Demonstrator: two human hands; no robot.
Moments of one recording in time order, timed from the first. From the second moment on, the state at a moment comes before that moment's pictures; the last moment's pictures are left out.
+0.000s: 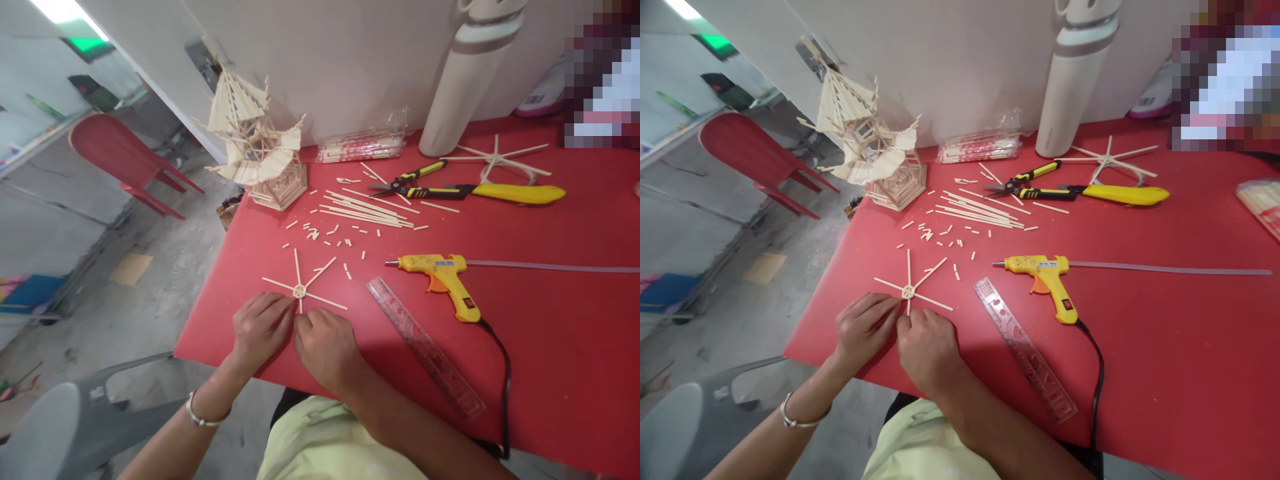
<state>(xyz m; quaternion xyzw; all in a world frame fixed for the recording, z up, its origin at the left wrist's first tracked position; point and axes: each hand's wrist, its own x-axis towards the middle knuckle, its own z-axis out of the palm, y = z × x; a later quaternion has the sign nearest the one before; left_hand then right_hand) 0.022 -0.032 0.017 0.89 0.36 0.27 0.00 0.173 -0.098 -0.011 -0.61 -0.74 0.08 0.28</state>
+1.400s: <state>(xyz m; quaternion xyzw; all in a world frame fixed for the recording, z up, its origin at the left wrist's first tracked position) 0.012 -0.033 0.010 0.83 0.48 0.28 0.07 0.181 -0.107 -0.007 -0.55 -0.75 0.06 0.37</state>
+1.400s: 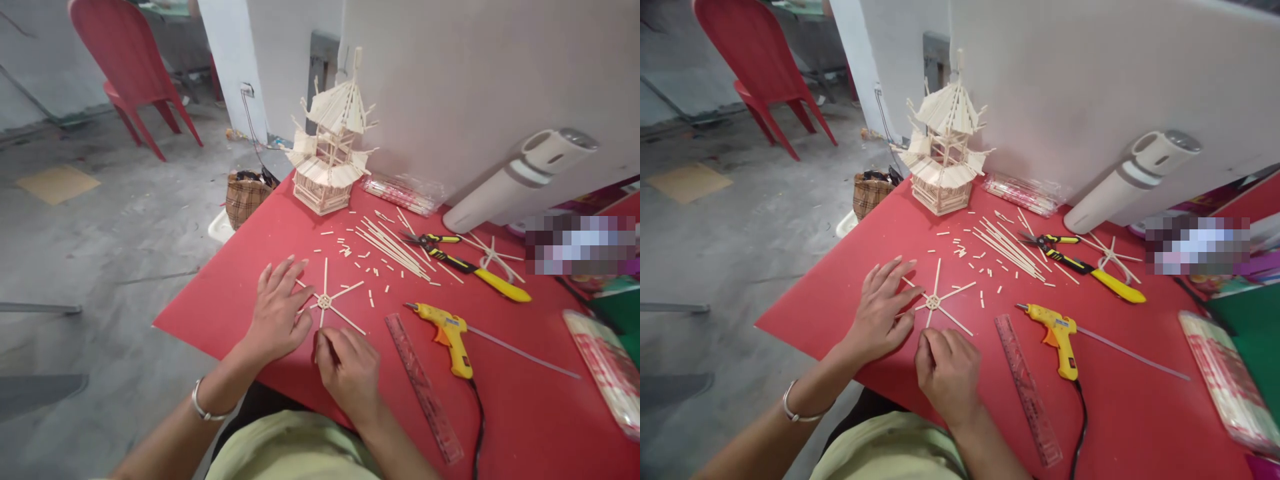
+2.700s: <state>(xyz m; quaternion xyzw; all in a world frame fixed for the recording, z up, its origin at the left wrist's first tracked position) -0.007 -0.019 -0.008 0.69 0.52 0.50 0.00 0.223 -0.150 -0.015 -0.57 -0.69 -0.09 0.44</state>
